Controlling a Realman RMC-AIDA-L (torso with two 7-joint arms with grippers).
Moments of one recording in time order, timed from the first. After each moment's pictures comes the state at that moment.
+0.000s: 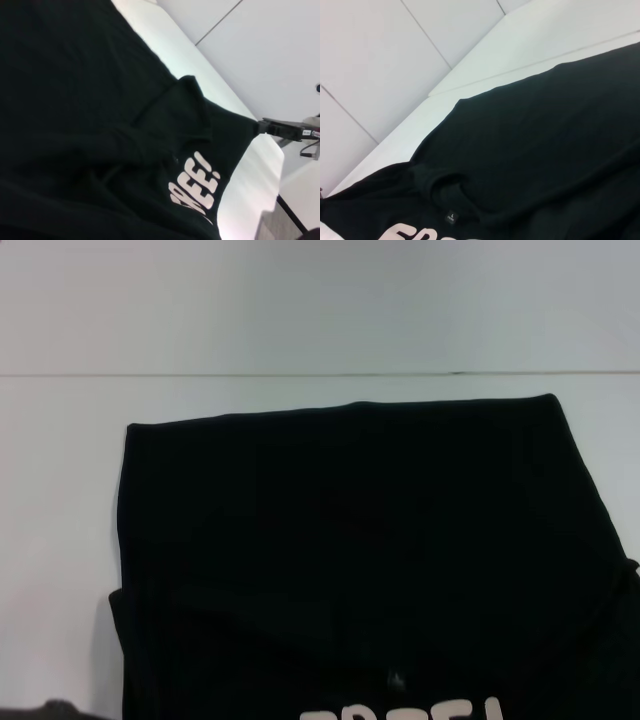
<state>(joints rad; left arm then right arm) -0.37 -2.12 0.35 0.93 2.51 2.06 -1.73 0.15 1.97 -0.26 -0.61 -2.24 -1.83 1.43</state>
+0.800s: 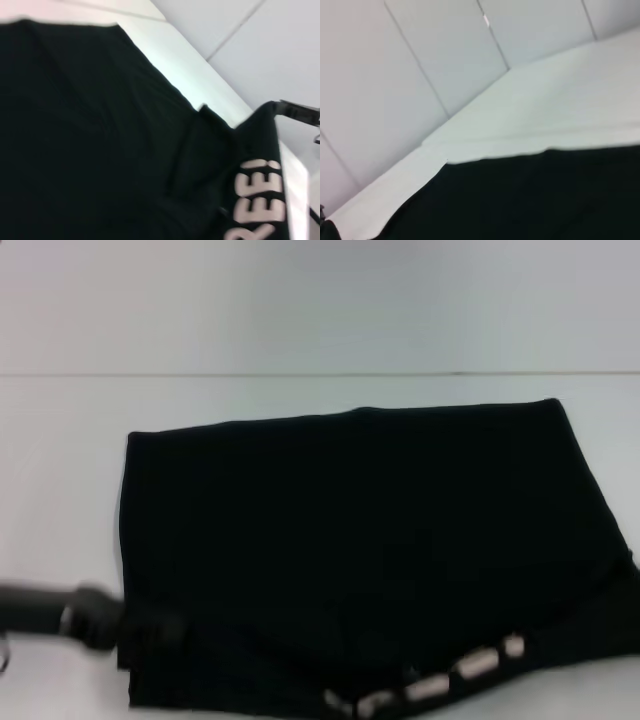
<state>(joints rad) -0.57 -2.06 0.32 0.84 2.53 1.95 -1.80 0.33 1.94 -0.11 -0.61 -2.25 -1.81 1.44</state>
